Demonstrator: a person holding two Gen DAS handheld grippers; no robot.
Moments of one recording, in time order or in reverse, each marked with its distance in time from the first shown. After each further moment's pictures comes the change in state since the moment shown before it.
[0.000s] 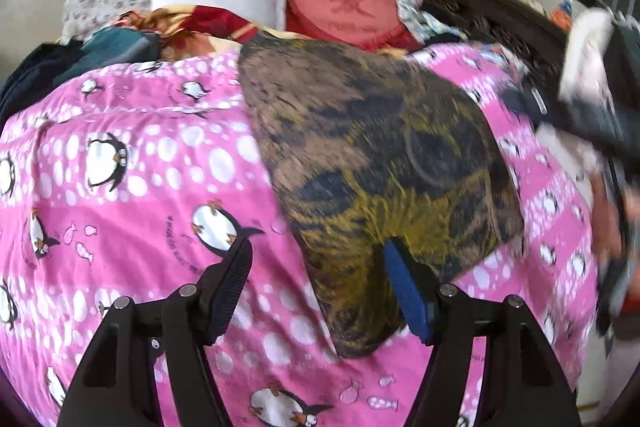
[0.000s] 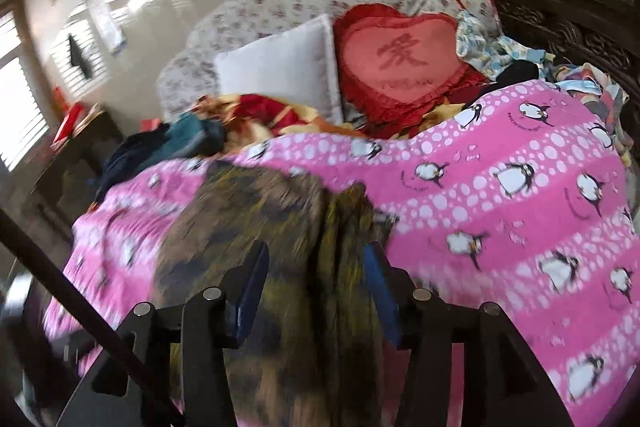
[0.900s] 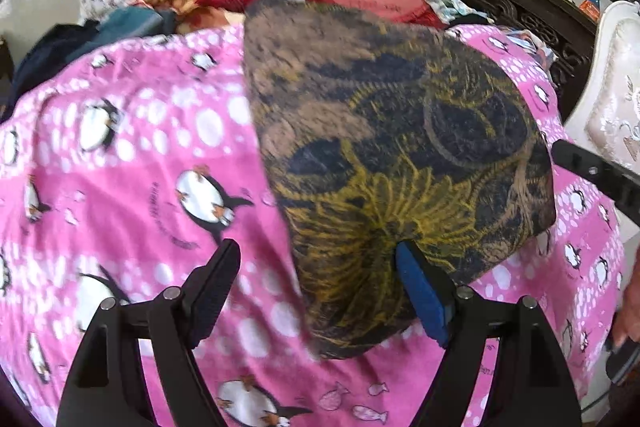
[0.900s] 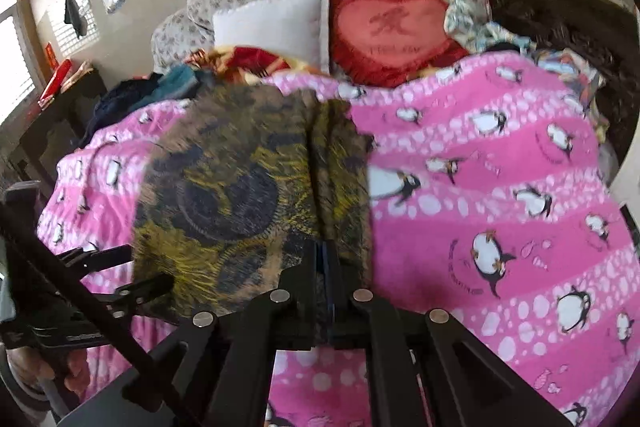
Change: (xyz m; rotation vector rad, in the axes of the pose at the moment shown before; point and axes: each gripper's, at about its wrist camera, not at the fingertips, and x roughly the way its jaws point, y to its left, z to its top) left arm 0.025 -0.017 -0.016 -0.010 0.050 0.113; right arm -0.017 0.015 -0.066 -0.073 0.060 -0.100
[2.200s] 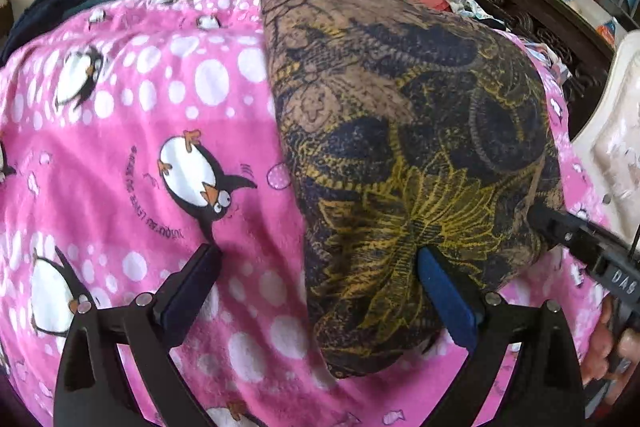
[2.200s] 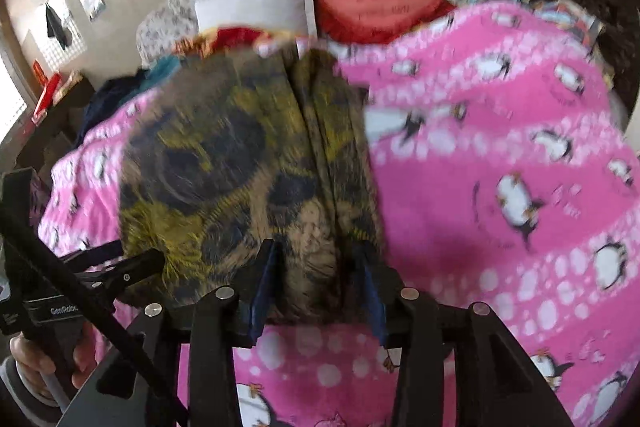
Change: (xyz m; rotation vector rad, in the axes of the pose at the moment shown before) left arm 0.038 0.017 -0.007 -0.086 0.045 -0.053; right arm 0.046 -0.014 -0.028 0.105 0.110 0.022
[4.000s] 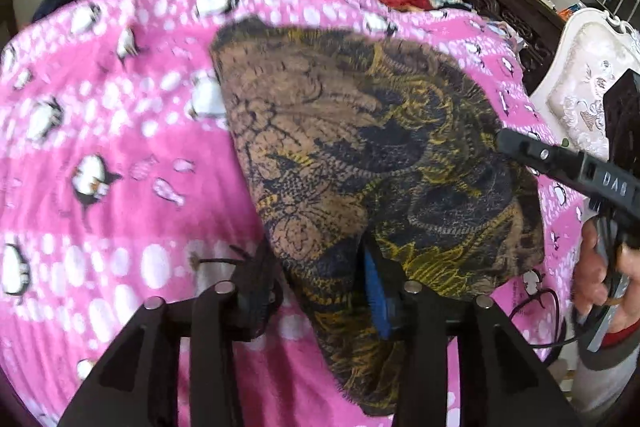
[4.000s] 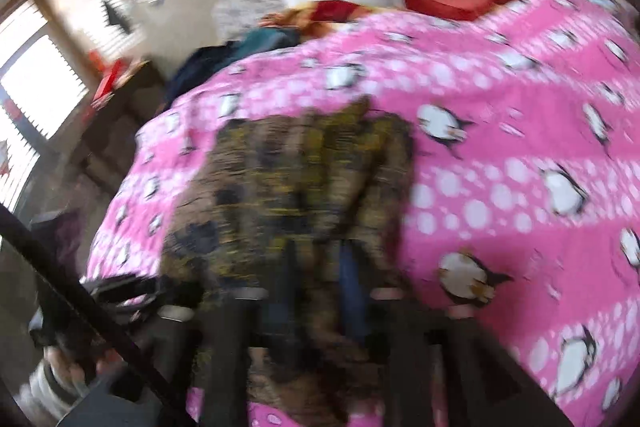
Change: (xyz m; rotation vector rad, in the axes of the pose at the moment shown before) left arm -0.132 0.059 -0.117 0.030 0.029 -0.068; right arm -0.059 0.096 -0.070 0.011 0.018 0.220
